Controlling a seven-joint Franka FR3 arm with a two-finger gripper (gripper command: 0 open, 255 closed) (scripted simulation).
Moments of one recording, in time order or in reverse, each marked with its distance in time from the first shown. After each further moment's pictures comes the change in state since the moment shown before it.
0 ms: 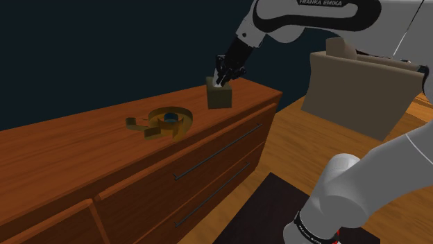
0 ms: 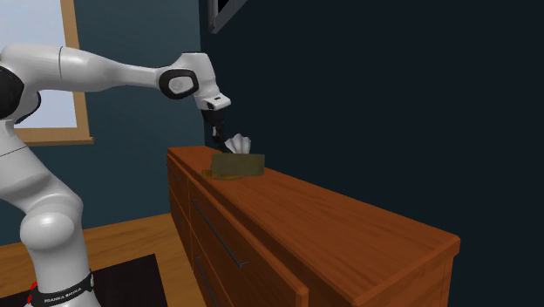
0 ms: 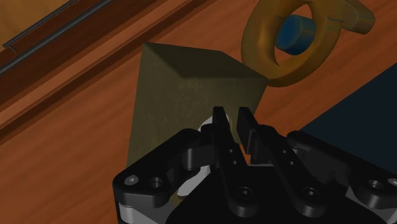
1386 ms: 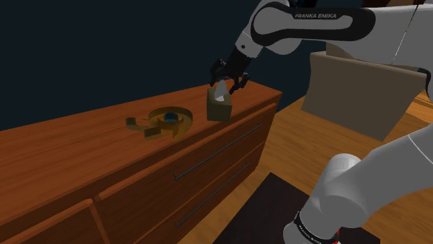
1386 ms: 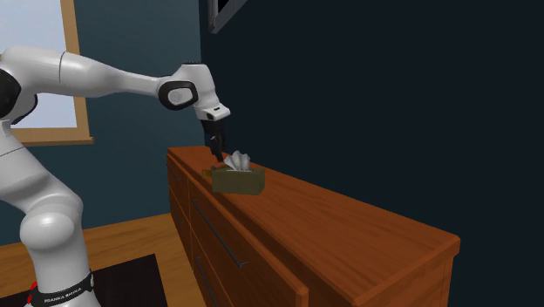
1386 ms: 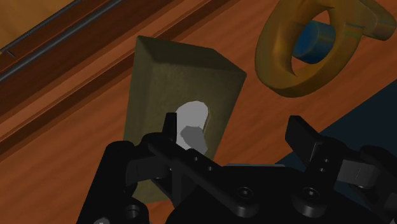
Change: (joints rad) arm -0.002 -0.021 -0.001 -0.103 0.004 0.081 -0.019
